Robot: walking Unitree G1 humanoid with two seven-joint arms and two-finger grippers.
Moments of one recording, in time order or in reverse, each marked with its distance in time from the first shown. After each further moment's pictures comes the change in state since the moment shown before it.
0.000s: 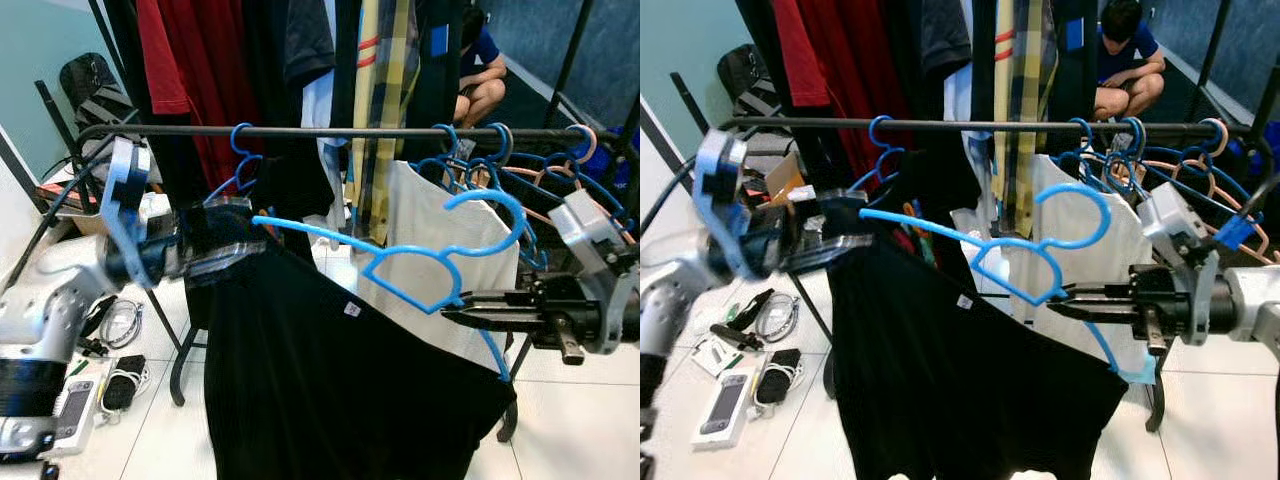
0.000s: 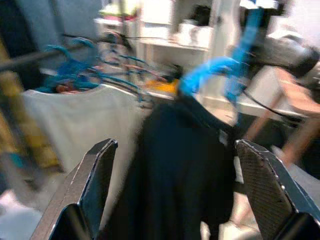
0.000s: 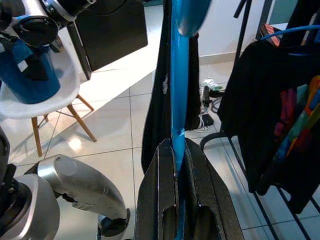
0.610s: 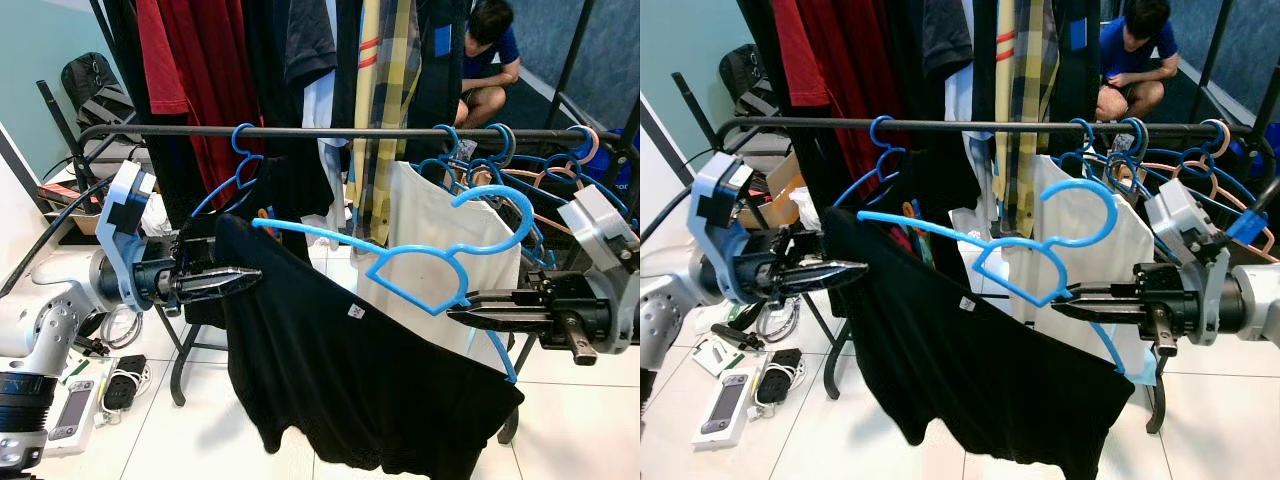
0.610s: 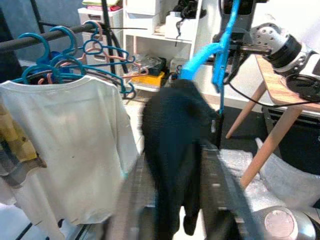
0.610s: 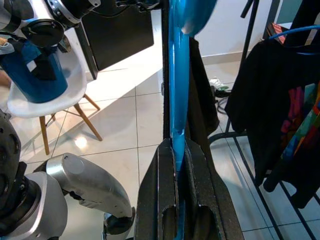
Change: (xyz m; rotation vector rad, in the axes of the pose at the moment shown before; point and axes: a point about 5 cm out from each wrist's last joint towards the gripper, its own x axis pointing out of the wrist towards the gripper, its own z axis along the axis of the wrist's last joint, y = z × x) left arm 0.000 -0.005 -0.004 -0.026 0.026 -0.059; right arm -0.003 0.002 0.003 0.011 0.005 0.025
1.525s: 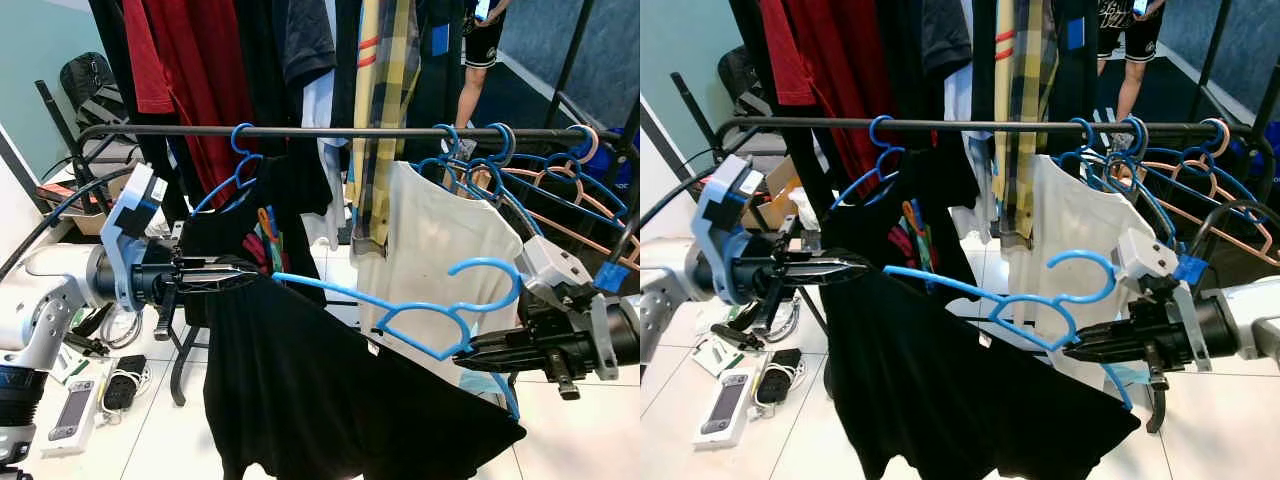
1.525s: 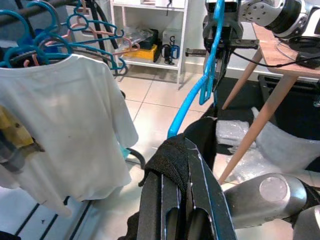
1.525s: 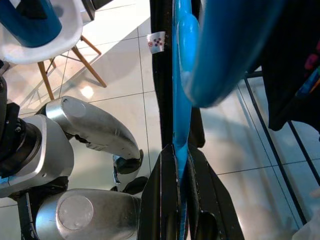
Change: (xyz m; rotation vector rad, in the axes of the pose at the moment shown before) left arm 0.001 -0.002 0.007 0.052 0.125 -0.053; right arm 0.002 0.001 -0.030 0.032 0.311 0.002
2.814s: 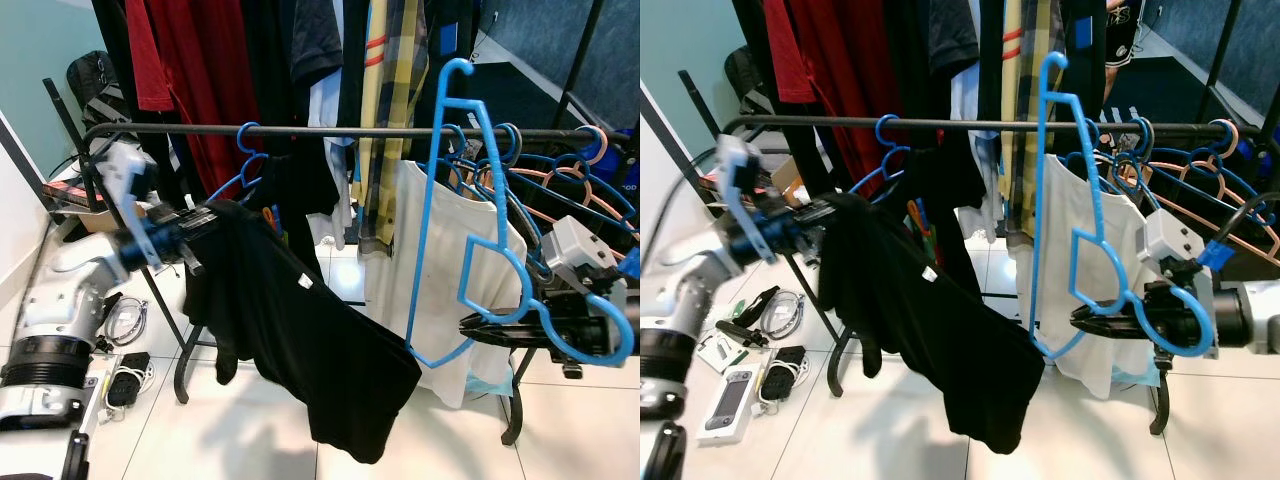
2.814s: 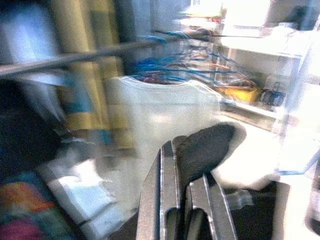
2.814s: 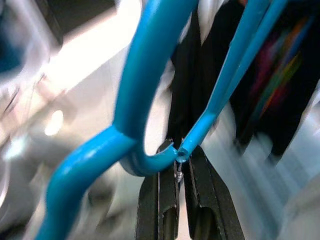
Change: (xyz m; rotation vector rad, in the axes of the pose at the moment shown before) left arm 0.016 0.030 -0.035 -0.045 -0.160 0.394; right arm 0.000 -0.016 0.016 -0.030 -0.339 -0.174
